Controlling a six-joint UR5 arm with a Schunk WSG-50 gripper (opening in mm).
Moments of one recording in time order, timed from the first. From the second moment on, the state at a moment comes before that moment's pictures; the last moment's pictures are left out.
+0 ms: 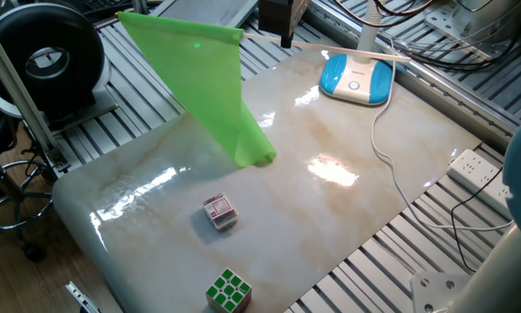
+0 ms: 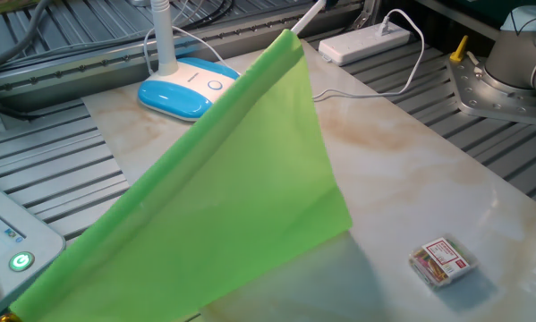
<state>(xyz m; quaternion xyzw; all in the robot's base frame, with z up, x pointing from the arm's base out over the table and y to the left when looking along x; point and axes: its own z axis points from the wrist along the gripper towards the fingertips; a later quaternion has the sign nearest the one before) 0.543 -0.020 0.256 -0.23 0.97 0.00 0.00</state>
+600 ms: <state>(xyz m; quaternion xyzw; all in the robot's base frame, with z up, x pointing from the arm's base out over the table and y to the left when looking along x) 0.569 -0.021 0.256 -0.22 0.97 -0.01 0.05</state>
